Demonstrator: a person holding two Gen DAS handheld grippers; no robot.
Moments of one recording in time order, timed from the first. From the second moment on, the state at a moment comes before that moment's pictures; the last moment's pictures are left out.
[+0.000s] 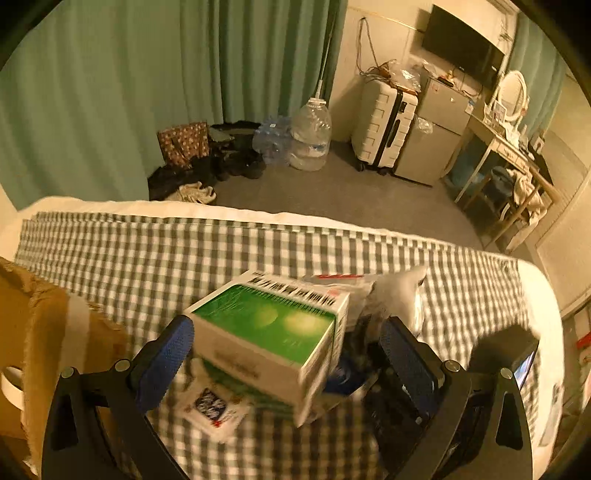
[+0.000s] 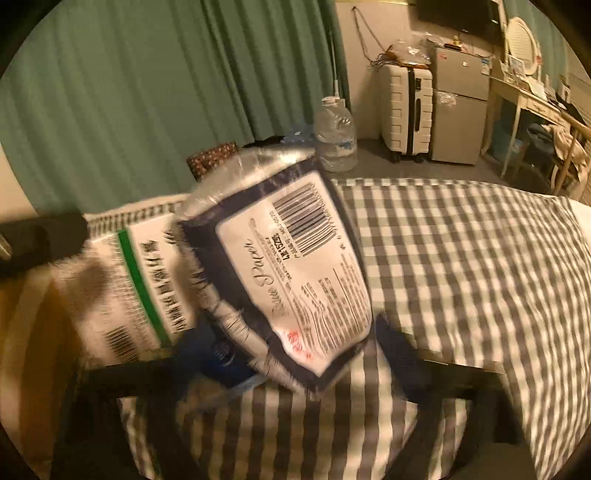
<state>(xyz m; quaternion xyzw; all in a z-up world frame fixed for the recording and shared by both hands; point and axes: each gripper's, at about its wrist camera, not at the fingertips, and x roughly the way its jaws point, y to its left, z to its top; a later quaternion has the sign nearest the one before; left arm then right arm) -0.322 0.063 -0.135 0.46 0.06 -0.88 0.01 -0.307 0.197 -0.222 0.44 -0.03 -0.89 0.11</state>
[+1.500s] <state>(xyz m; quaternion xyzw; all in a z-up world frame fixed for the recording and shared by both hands) -0.204 -0.025 -0.212 0.52 0.21 -0.81 0.16 -0.266 0.217 -0.179 0.37 0.02 -0.92 0.10</state>
